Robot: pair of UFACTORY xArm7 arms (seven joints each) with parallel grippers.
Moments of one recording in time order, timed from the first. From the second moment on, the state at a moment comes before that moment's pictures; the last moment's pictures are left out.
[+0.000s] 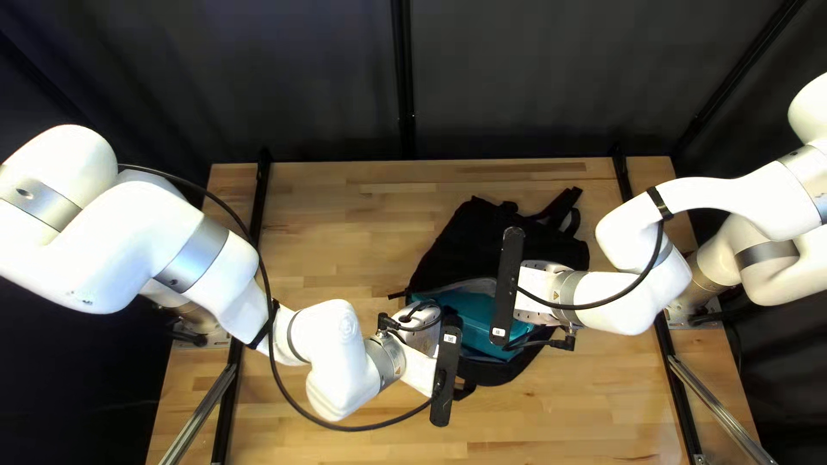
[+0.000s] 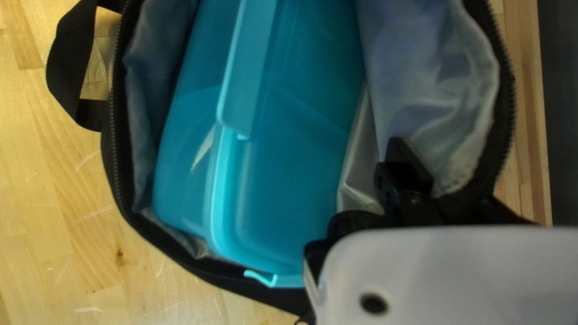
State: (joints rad) left arm -0.43 0.09 -0.04 0.89 1.28 0.90 -0.98; right arm 0.01 -0.21 0.32 0.72 -0.69 0.79 0.89
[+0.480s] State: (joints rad) left arm -0.44 0.07 -0.05 0.89 1.25 0.91 -0.97; right arm 0.03 -0.22 0.31 0.74 -0.65 0.83 0.77
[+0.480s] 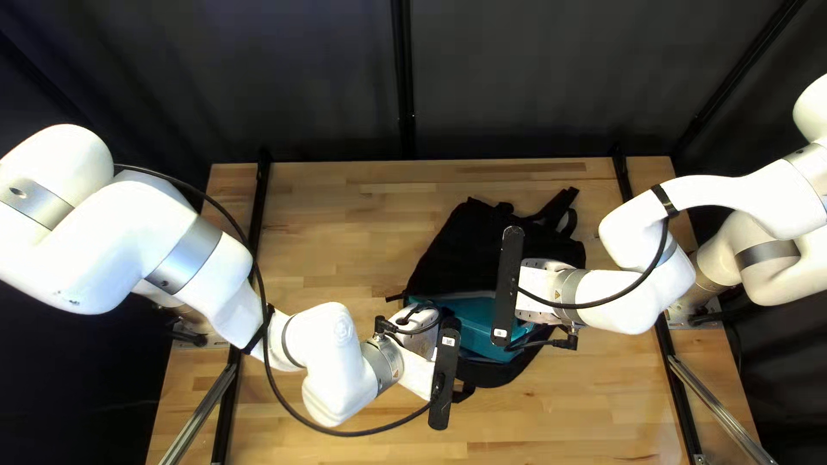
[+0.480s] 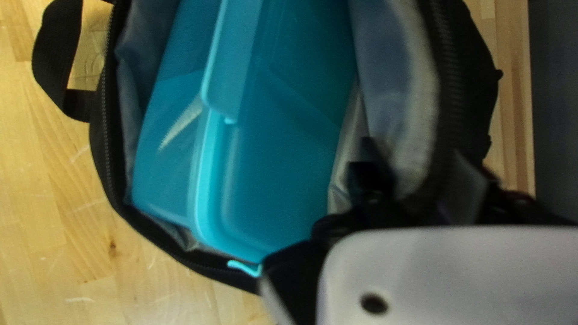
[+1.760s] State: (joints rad) left arm -0.42 -0.04 -0.04 0.90 1.08 0.87 -0.82; right arm 0.11 -0.28 0.31 0.76 -0.59 0.93 0.44
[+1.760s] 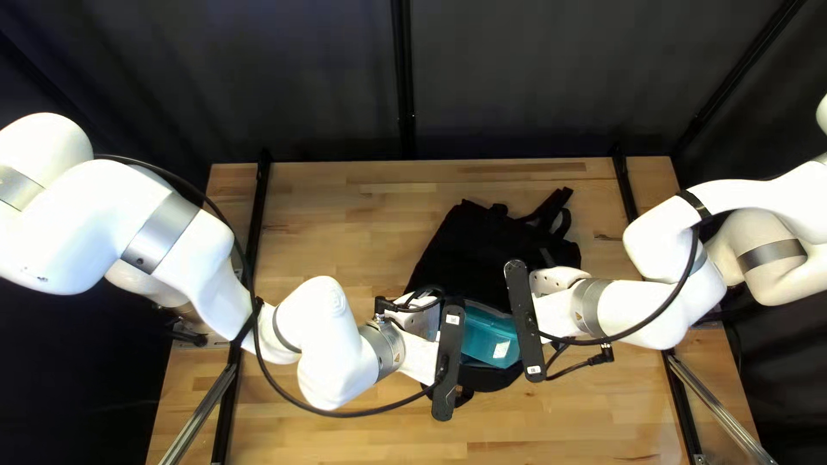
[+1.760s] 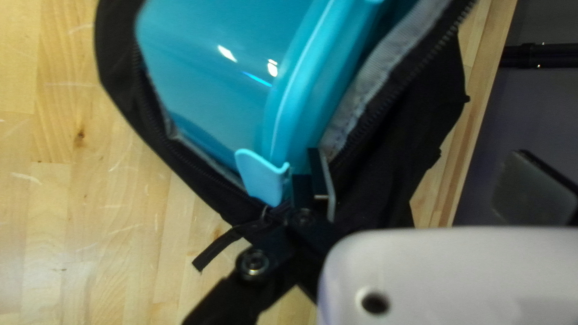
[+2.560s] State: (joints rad) left arm -0.46 -0.08 -0.07 0.93 0.99 0.95 -0.77; right arm 0.12 -0.40 0.28 0.64 -0.54 0.96 0.42
